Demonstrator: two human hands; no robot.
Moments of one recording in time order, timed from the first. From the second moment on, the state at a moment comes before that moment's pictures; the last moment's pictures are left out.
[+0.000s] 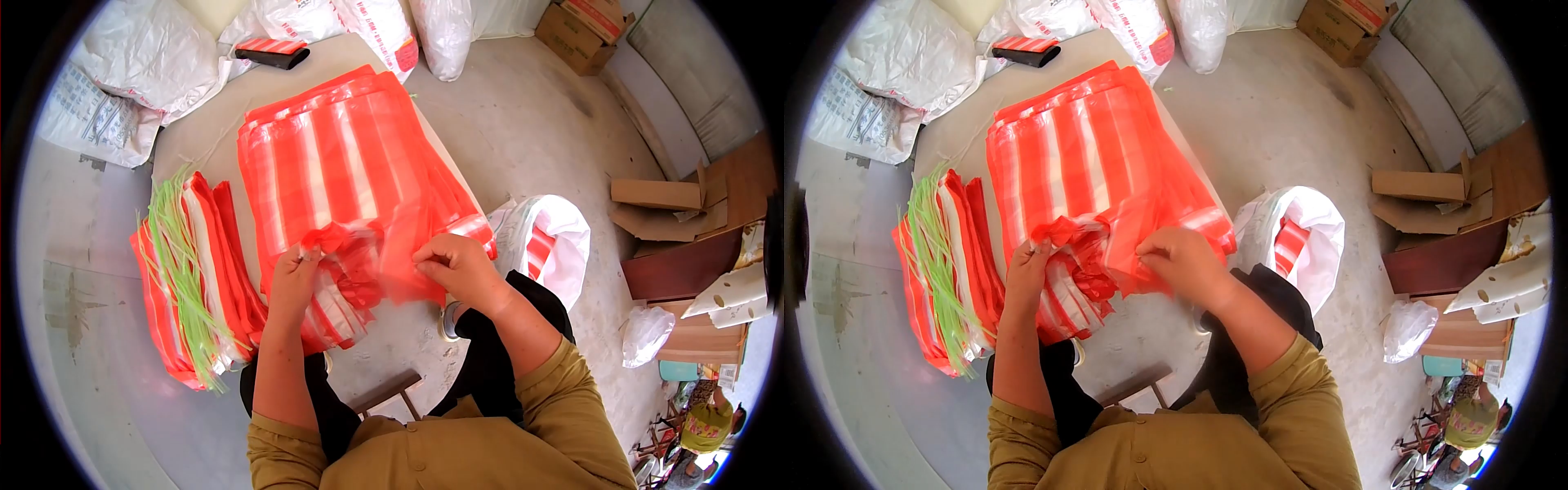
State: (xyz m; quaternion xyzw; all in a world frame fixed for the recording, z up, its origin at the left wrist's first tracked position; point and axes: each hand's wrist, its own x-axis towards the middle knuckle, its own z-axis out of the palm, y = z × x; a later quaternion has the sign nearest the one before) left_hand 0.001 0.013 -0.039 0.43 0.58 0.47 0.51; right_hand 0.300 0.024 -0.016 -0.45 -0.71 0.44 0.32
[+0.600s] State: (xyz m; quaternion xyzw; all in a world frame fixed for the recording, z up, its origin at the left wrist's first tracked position) left_hand 0.000 0.013 -0.039 0.43 0.59 0.46 0.51; right_hand 0.317 0.024 0.031 -0.37 -0.74 0.54 0.15
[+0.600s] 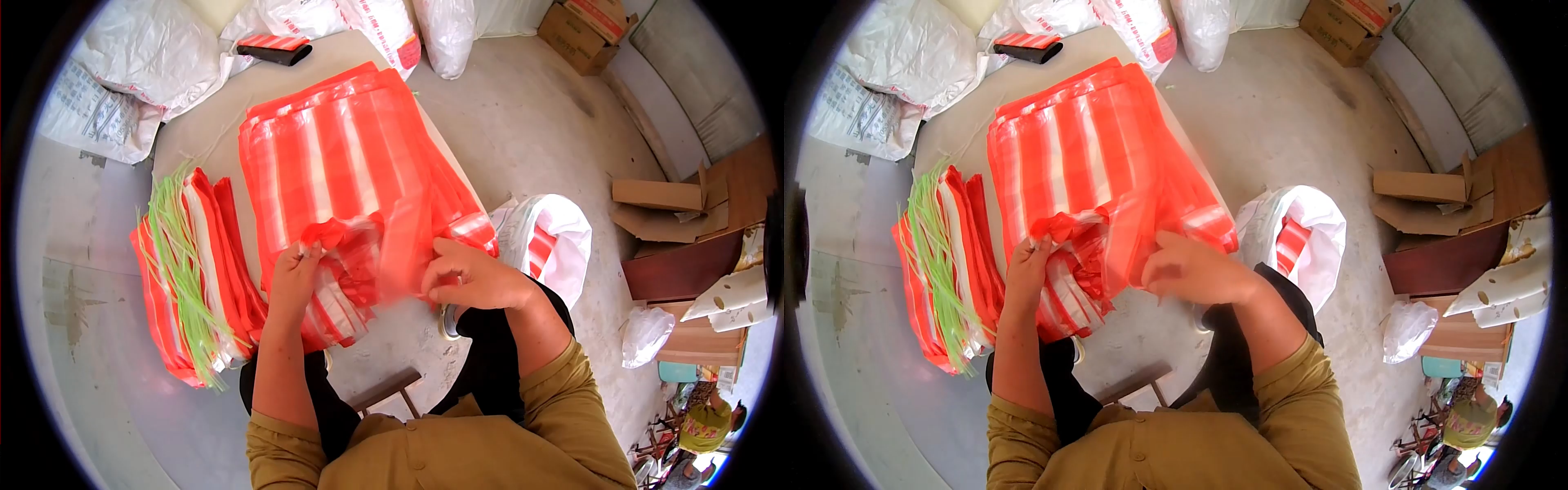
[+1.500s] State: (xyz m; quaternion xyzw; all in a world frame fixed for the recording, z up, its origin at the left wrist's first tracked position) left_hand 0.005 0.010 -0.036 0.55 0.53 0.43 0.48; right_hand 0.292 0.045 -0.012 -0.50 -0.34 0.66 0.44
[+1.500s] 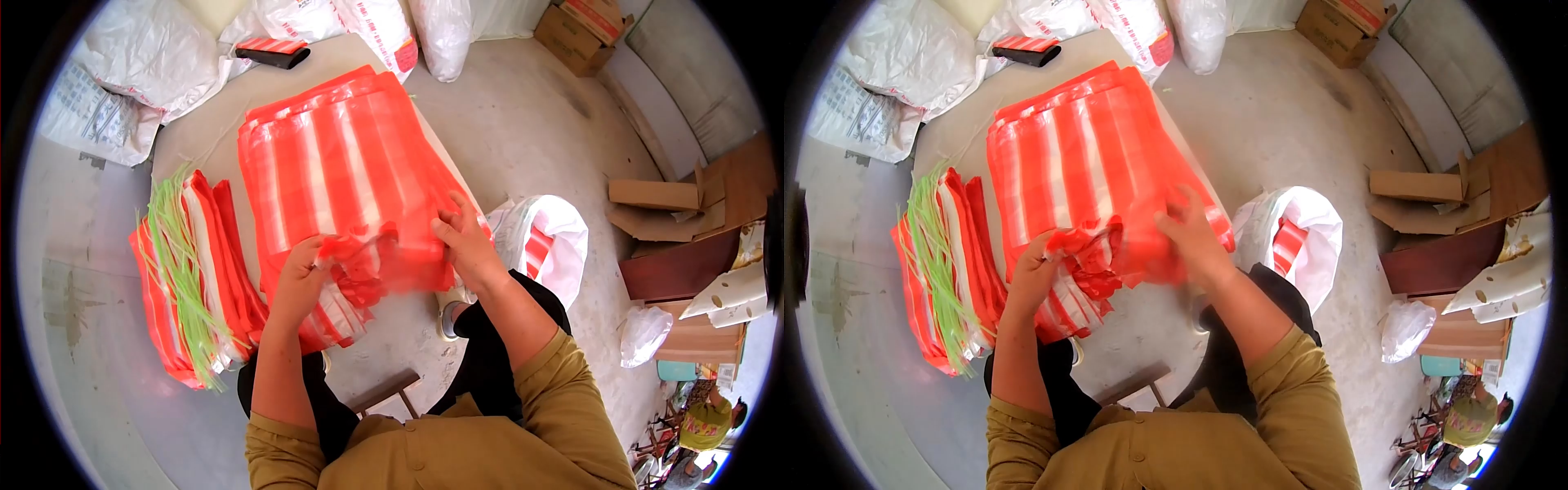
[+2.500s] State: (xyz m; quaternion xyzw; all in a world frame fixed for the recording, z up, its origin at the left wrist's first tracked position) left_hand 0.001 0.007 -0.031 0.49 0.56 0.41 0.52; right_hand 0.296 0.050 0.001 -0.54 -0.27 0.70 0.39
